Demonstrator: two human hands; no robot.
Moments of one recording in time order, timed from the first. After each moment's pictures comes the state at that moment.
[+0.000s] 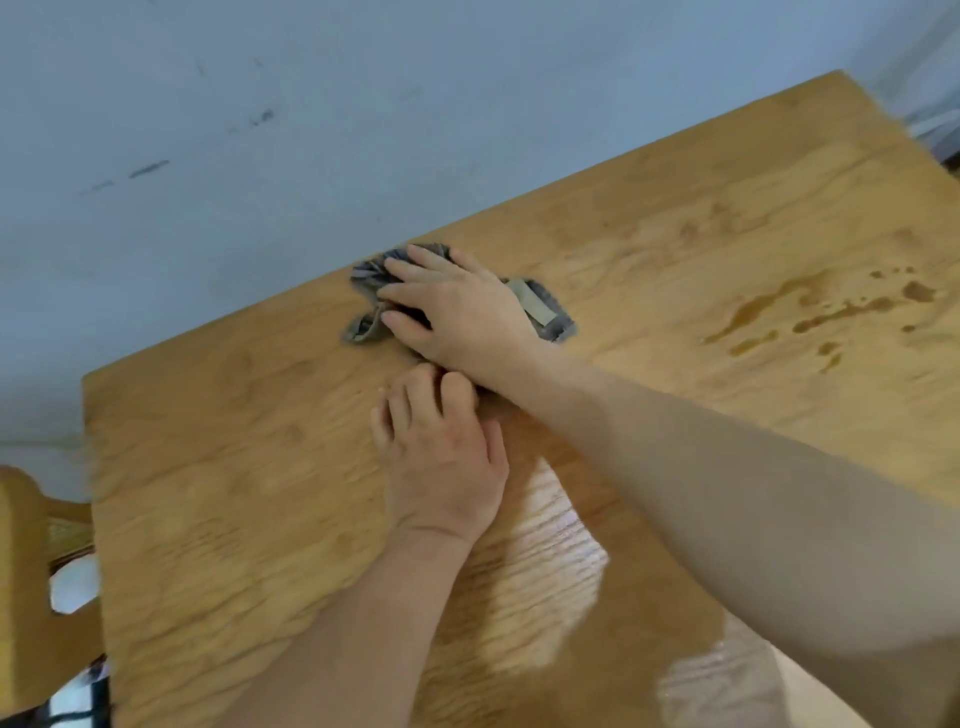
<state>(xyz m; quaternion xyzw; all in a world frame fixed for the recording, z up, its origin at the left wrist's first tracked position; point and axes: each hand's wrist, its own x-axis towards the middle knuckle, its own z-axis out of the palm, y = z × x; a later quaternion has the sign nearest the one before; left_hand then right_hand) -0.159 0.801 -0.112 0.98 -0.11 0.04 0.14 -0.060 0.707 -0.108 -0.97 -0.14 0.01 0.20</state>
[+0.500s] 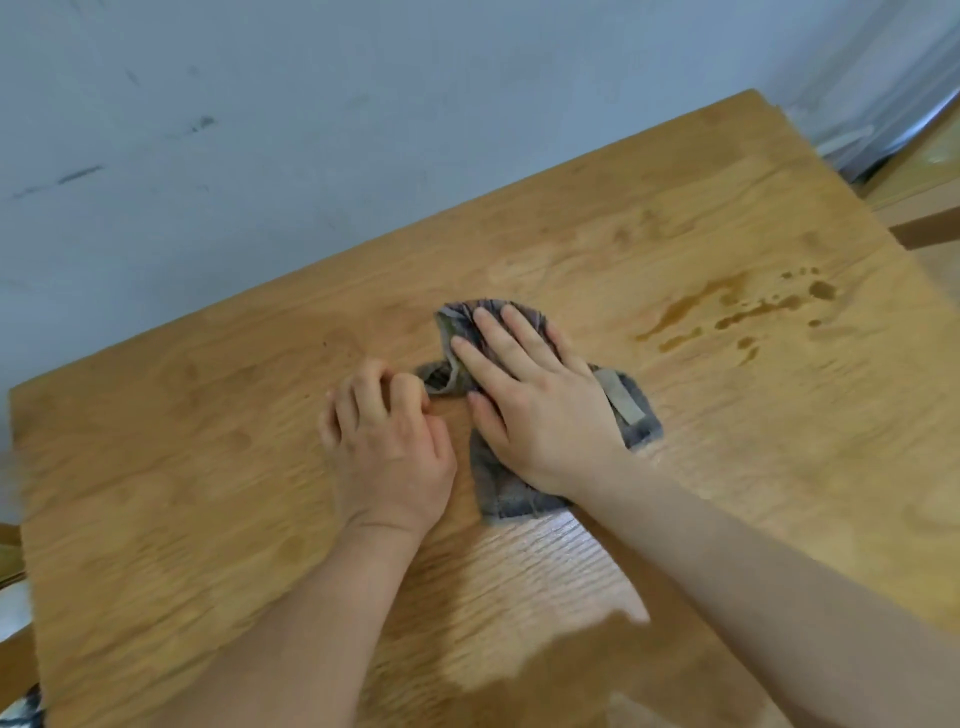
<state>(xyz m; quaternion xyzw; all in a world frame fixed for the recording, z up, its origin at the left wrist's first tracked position) -0.156 0.801 -0.113 0.98 -0.12 0.05 0.13 -0.180 0.647 -0.118 -0.99 -0.04 -0.04 0.13</state>
